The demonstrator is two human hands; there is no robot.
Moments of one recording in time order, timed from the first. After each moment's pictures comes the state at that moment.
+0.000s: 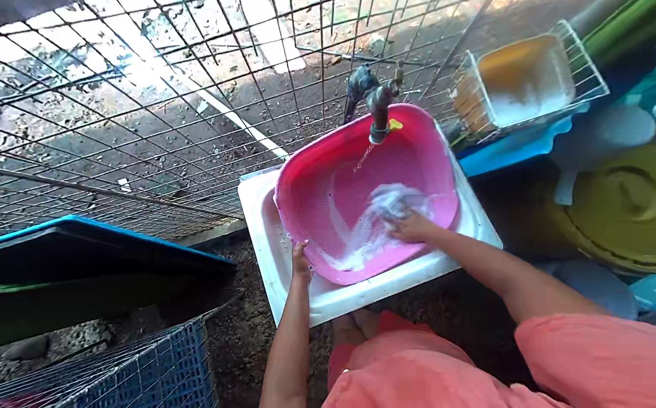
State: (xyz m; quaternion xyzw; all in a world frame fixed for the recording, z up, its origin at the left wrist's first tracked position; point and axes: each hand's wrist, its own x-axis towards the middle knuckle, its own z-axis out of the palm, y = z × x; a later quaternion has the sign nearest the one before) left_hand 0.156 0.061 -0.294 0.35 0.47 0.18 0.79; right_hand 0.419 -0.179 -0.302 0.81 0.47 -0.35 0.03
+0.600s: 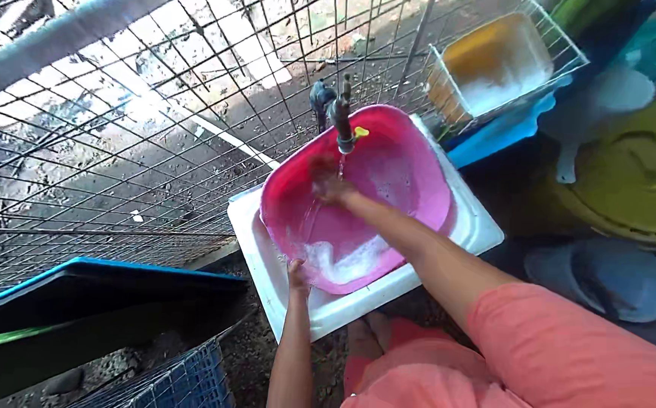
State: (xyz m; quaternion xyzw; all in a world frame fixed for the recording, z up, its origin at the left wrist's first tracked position) left_hand 0.152 0.057 -0.303 0.40 0.49 0.20 0.75; right_hand 0.420 0.033 -0.284 0.82 0.53 -0.05 -0.21
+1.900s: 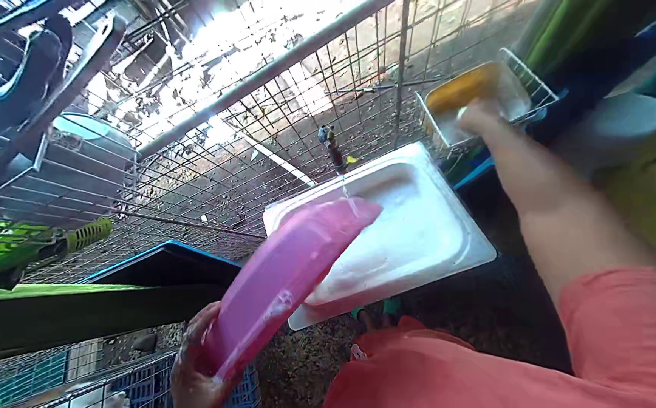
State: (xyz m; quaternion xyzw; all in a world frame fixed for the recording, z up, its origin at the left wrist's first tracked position) left_hand -0.007 0.028 0.033 0.84 0.23 0.28 0.40; right_hand 0.670 -0.182 -0.105 0.96 0.14 -0.17 -0.17
